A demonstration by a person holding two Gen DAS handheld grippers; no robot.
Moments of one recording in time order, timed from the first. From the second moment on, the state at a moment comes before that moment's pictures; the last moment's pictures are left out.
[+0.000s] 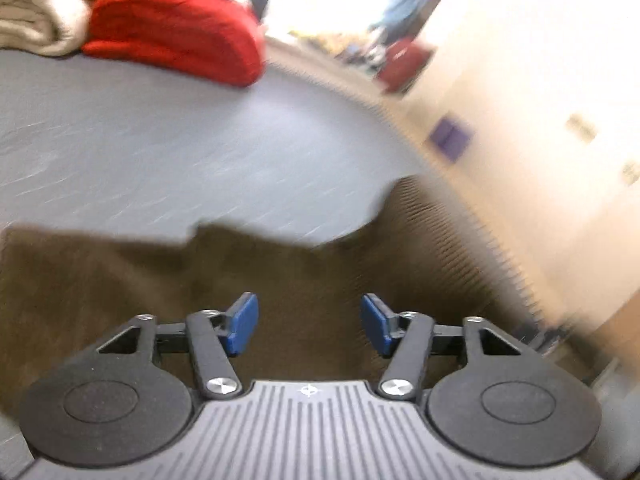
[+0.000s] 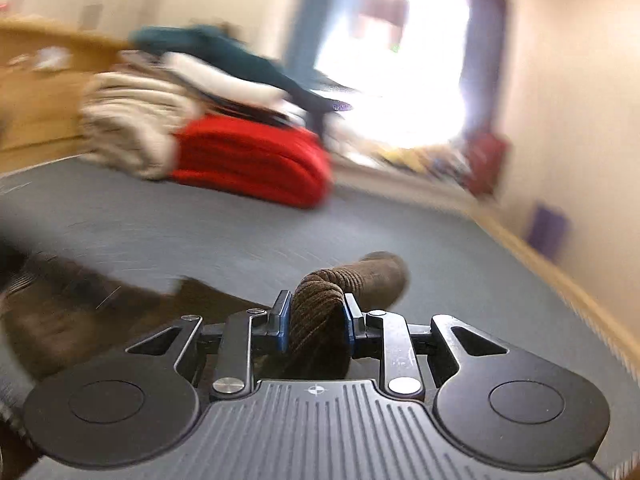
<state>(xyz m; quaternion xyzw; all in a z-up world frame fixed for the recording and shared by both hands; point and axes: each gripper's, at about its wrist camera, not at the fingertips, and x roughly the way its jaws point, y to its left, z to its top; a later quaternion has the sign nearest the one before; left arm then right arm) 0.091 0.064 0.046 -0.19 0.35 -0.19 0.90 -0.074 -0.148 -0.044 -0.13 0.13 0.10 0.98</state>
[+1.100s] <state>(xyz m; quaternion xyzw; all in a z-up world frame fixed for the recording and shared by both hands) 0.108 0.283 0.051 -0.19 0.45 0.05 0.87 0.021 -0.124 -0.078 0.21 0.40 0.26 0.85</state>
